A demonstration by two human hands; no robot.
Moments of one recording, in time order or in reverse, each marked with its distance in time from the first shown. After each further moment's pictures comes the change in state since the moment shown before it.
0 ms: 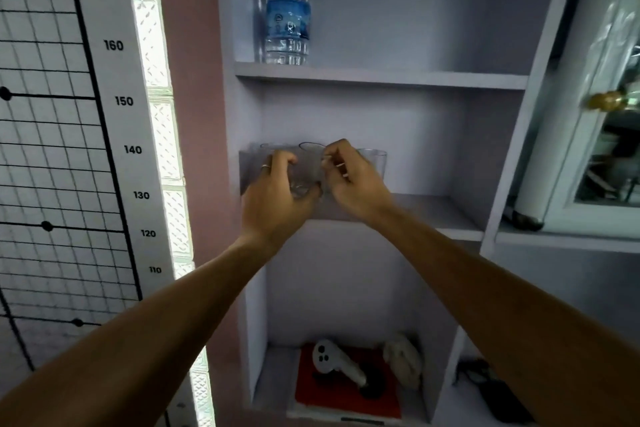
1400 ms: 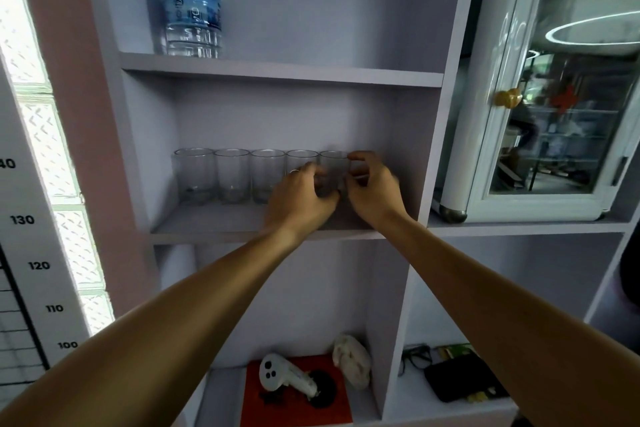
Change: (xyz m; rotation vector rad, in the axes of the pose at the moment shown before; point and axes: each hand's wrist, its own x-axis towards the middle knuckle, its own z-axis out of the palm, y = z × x) left_hand 0.023 0.073 0.108 -0.183 -0.295 -0.037; right_hand -0.028 0.063 -0.089 -0.081 0.253 0.401
